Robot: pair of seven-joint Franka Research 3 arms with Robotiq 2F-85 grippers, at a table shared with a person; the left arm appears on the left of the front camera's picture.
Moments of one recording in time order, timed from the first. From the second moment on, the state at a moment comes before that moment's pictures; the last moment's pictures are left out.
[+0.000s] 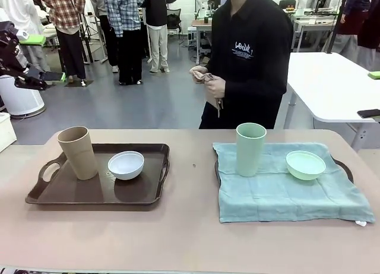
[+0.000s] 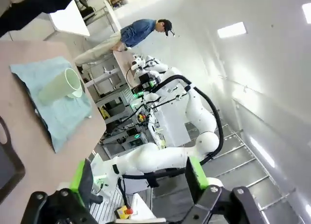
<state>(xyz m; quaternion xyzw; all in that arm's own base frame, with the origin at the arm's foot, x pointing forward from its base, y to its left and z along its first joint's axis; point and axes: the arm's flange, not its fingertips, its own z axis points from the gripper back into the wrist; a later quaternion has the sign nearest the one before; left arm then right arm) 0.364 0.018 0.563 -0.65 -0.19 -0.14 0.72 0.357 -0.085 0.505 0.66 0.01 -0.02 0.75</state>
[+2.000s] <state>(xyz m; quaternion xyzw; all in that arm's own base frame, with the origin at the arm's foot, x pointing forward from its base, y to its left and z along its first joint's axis) 0.383 0.038 0.506 -0.64 -0.11 -0.03 0.76 0.360 -0.092 0.489 0.66 0.02 -0.04 0.75</state>
